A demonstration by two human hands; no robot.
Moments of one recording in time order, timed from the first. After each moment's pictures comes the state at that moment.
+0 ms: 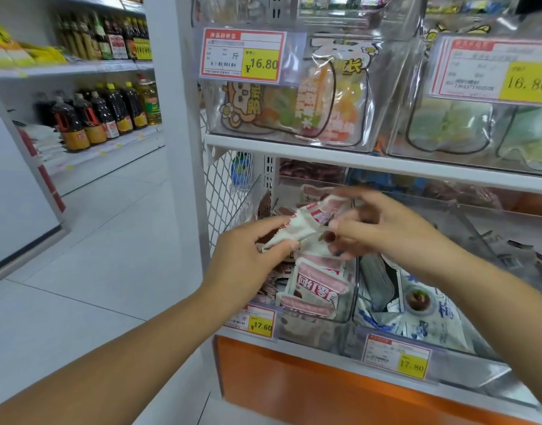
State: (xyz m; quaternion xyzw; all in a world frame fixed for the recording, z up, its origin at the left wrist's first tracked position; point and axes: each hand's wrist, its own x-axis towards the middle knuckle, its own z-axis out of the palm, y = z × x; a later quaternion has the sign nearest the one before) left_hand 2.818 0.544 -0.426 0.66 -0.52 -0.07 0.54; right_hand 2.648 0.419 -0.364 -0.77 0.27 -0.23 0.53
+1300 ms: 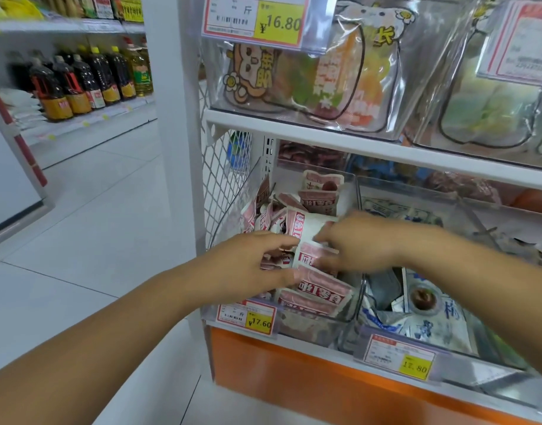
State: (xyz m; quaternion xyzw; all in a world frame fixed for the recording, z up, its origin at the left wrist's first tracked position) left_hand 2.845 0.542 -0.425 0.69 -0.65 -0.22 0.23; right_hand 2.693 0.399 -0.376 -0.96 0.19 0.19 -0.07
